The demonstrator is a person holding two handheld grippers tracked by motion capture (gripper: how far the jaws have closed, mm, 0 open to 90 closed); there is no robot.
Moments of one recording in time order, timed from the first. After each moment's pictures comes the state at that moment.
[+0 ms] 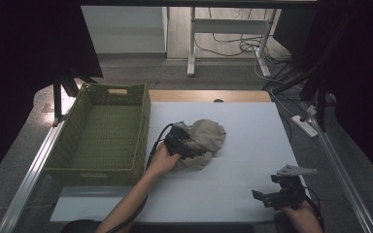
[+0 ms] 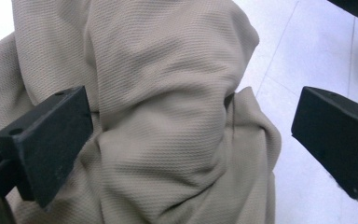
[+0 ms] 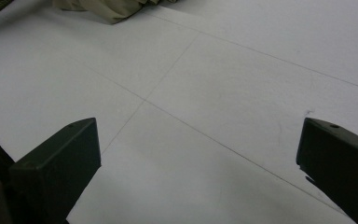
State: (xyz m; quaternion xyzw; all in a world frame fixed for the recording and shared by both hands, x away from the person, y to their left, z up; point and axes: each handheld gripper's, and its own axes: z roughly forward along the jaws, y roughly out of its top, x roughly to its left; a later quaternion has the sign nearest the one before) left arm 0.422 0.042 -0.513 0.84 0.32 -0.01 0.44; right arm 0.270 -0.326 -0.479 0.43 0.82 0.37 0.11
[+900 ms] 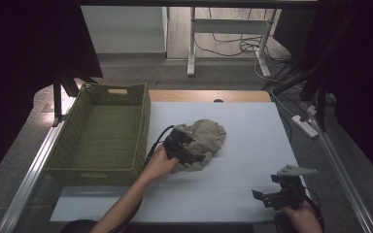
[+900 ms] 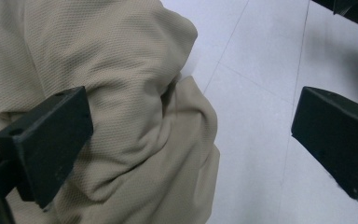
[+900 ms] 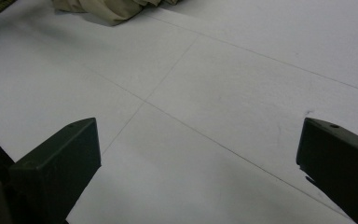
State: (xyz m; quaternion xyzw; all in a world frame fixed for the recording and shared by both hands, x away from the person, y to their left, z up) left arm 0.398 0.041 -0.492 0.86 0.27 -0.02 0.44; right arm 0.269 -0.326 -0.478 0.42 0.82 0.37 0.11
